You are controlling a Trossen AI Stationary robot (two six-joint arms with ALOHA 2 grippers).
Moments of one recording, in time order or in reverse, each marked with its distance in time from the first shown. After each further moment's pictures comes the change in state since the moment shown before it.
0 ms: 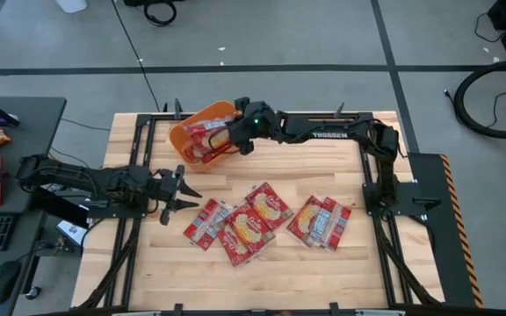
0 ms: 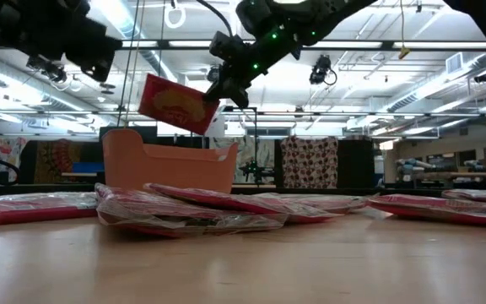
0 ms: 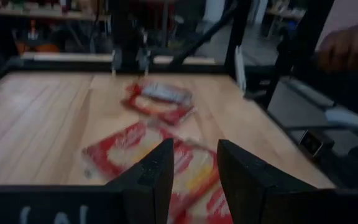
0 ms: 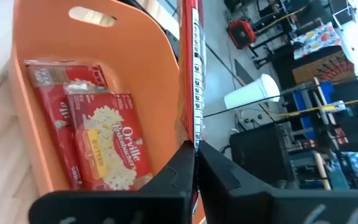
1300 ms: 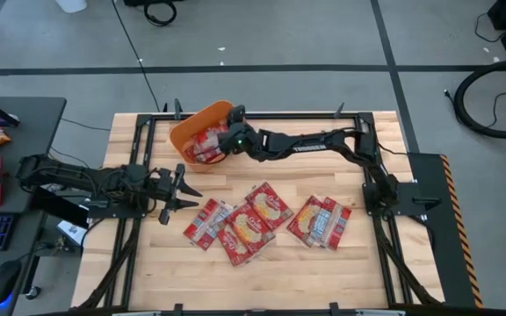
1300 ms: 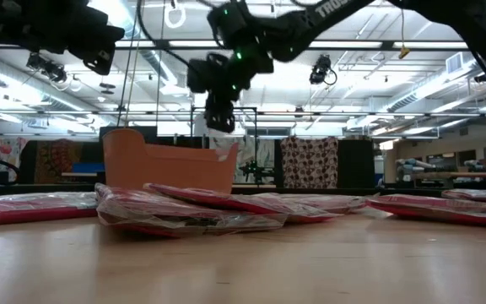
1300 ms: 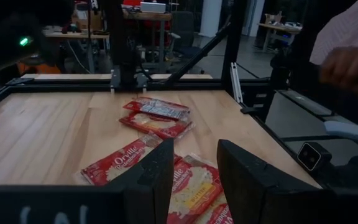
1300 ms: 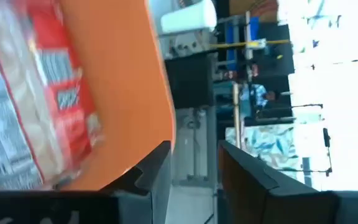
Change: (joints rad) left arm 0.000 0.000 0.000 0.058 0.005 0.021; right arm 0.097 0.196 0.096 0.129 0.584 -0.178
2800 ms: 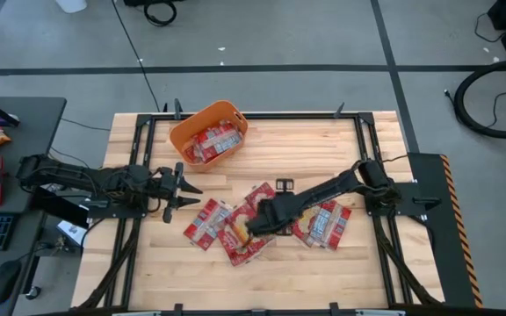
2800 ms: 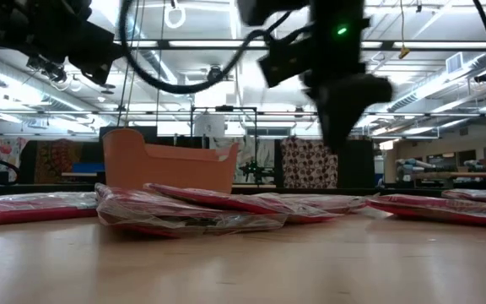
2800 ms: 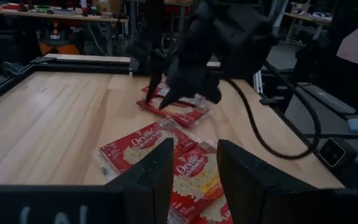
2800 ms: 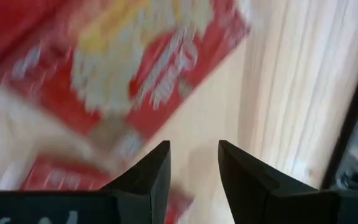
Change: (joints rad) left arm 0.000 0.000 0.000 -0.064 -0.079 -0.034; right arm 0.492 -0.018 0.054 -1.473 -0.294 1.483
